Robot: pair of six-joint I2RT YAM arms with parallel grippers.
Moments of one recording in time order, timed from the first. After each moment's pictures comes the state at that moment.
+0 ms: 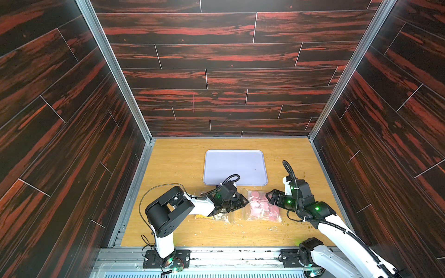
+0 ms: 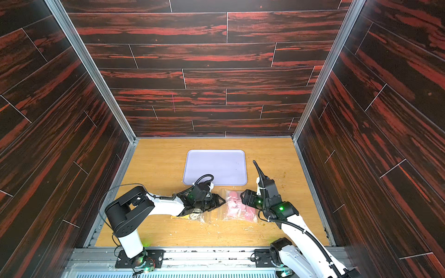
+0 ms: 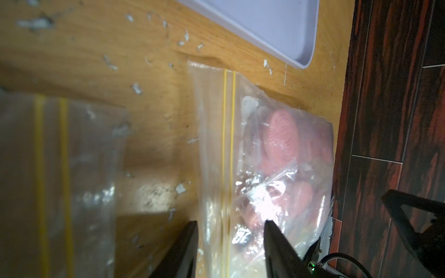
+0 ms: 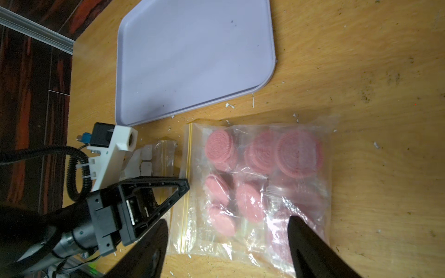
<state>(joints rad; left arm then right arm) -0.85 1.81 0.76 0.35 0.28 -1.12 0.42 0.86 0.58 -0.54 -0.16 0.65</state>
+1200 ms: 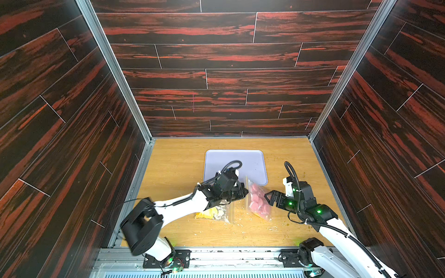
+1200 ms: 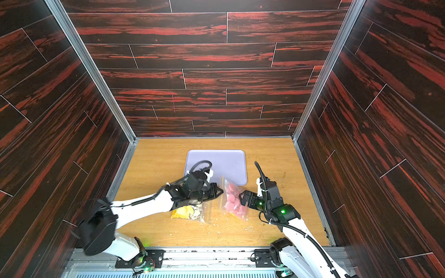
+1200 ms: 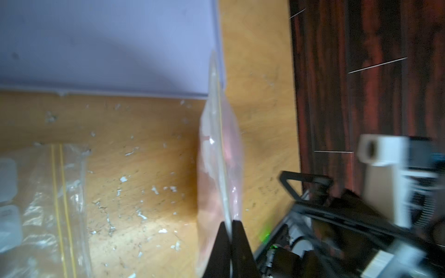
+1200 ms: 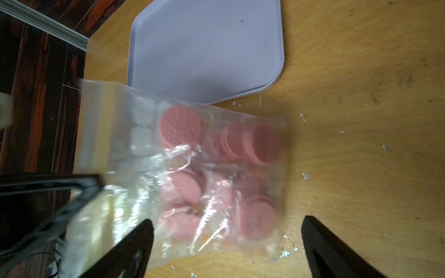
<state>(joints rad) -0.86 1.51 1.00 -0.11 0.21 -1.00 0.40 0.82 0.55 -0.52 -0.20 0.63</state>
